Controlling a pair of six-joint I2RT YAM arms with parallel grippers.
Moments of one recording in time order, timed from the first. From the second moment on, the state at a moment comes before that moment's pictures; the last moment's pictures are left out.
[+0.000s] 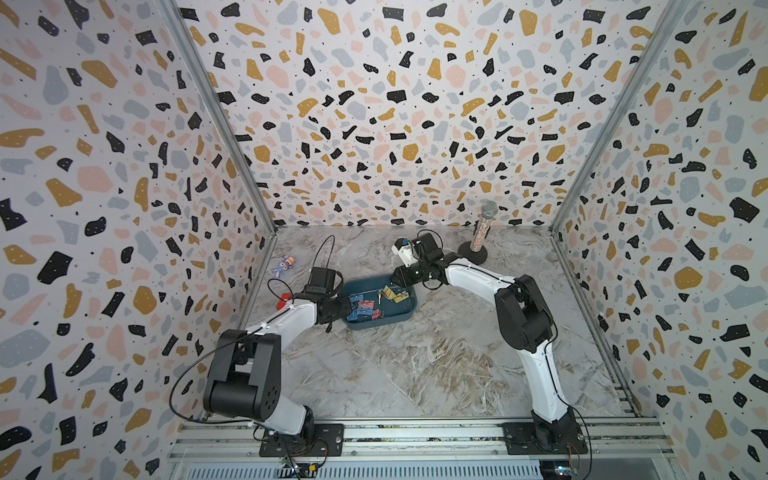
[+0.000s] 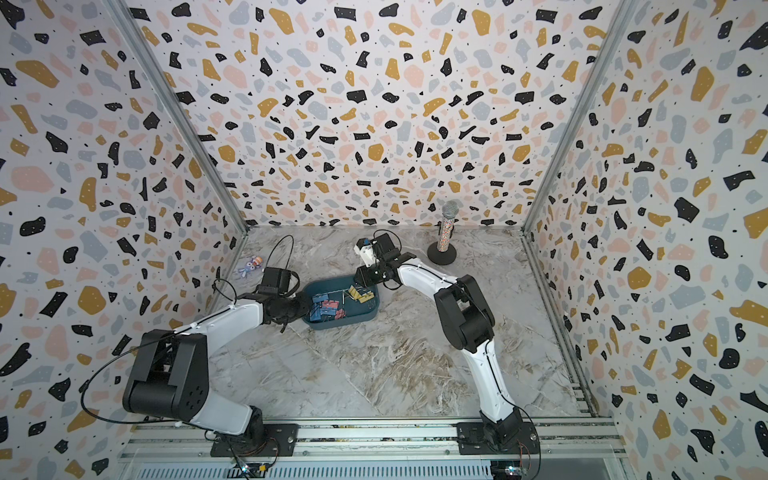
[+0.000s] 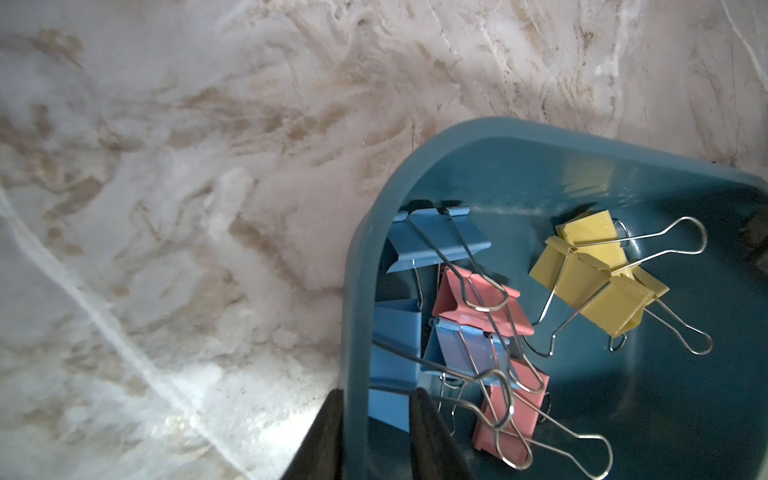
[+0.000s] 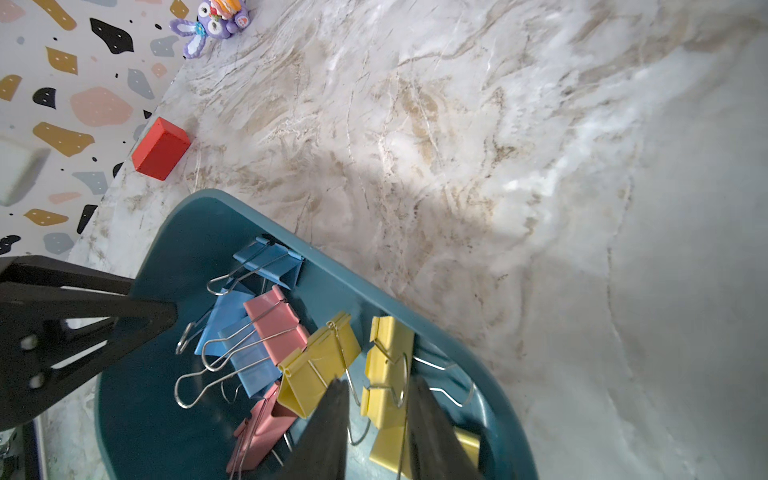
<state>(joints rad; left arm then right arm) -0.13 1.52 0.83 -0.34 0.15 -0.48 0.64 2.24 1.78 -0.36 -0.43 0.19</state>
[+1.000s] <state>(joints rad) -0.13 1.51 0.83 -0.34 0.16 -0.48 0.65 2.30 1.87 -0.46 -0.41 0.19</state>
